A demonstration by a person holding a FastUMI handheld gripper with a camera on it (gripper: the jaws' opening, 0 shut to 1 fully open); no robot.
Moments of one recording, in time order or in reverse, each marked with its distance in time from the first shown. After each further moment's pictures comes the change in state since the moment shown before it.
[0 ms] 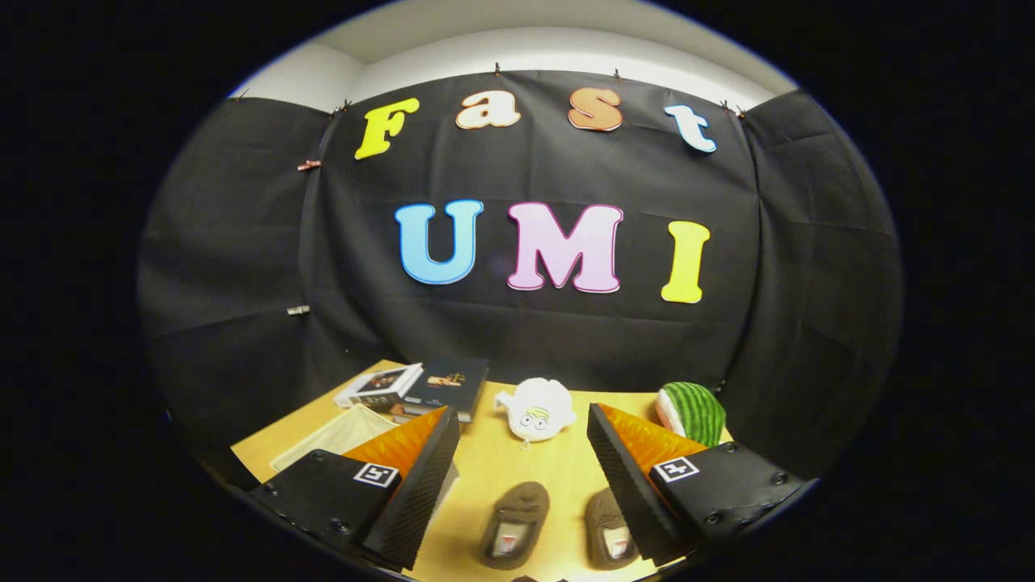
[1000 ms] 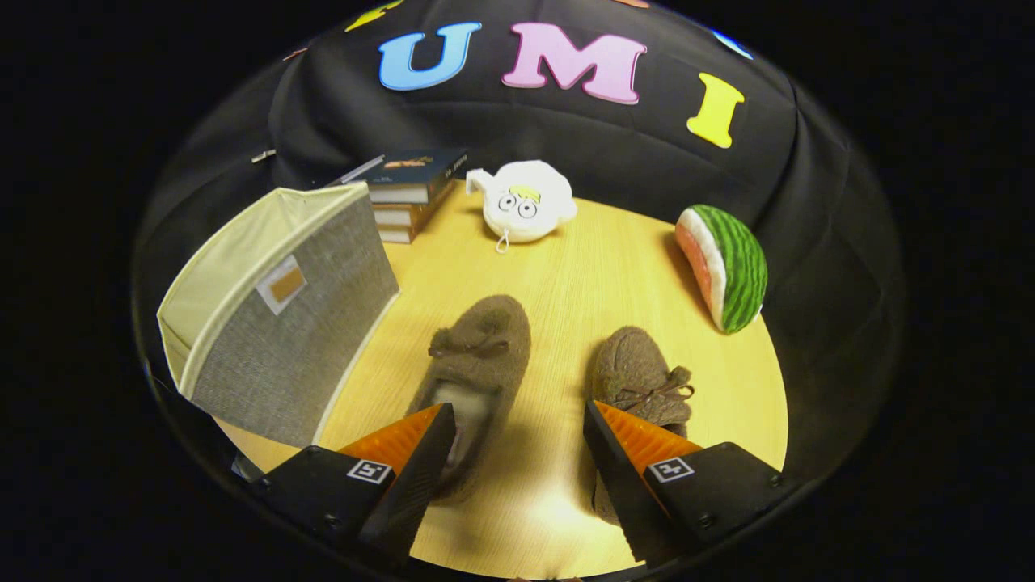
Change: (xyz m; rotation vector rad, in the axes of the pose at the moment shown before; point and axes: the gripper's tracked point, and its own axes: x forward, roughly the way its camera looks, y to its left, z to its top) arm 0.045 -0.022 -0.259 -0.046 0.659 0.000
